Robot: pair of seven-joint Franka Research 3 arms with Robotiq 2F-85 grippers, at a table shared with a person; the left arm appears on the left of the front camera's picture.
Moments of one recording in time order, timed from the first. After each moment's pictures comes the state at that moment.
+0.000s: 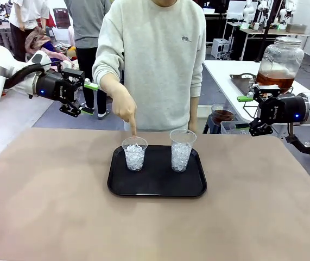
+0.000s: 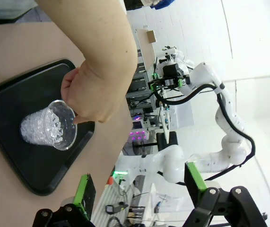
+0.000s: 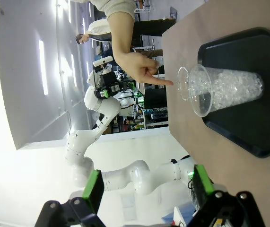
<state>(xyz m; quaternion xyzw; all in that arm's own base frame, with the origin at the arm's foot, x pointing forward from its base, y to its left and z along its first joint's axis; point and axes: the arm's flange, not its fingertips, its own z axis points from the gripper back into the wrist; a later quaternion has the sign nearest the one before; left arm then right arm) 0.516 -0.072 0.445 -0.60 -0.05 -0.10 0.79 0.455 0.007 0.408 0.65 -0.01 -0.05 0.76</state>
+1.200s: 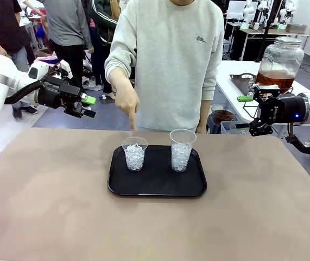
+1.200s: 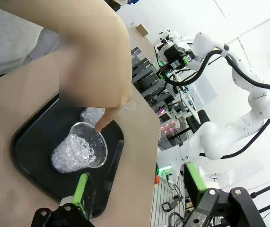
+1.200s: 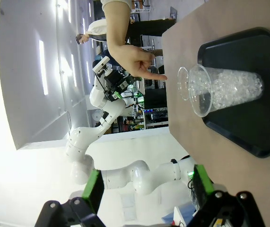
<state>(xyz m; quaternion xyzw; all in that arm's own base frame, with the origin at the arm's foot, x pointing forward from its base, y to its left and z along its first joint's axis) 0.522 -0.065 0.414 -0.57 -0.17 -0.26 0.76 0.455 0.007 0.408 0.65 -0.01 -0.05 0.76</state>
